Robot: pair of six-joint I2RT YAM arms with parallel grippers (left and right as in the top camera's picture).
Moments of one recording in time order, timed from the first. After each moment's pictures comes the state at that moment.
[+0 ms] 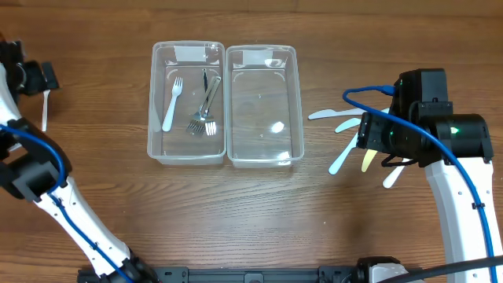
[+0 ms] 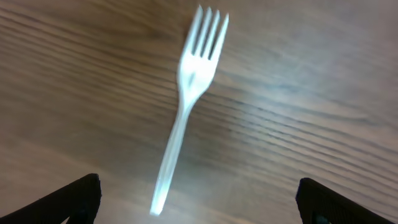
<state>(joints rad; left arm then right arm) 0.58 2.48 2.34 -1.20 0.06 0.19 0.06 1.31 1.40 -1.29 0.03 0.23</state>
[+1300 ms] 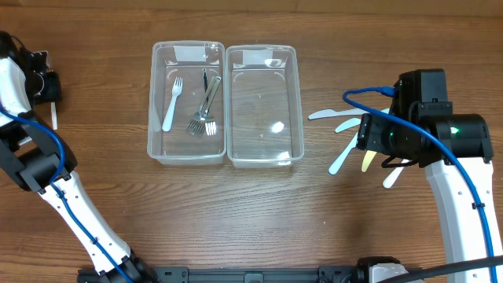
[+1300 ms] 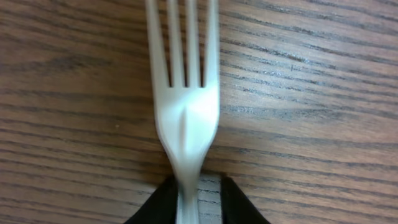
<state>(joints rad) 0.56 2.60 2.33 -1.09 0.07 0.32 0.06 1.31 1.40 -1.31 0.03 0.23</state>
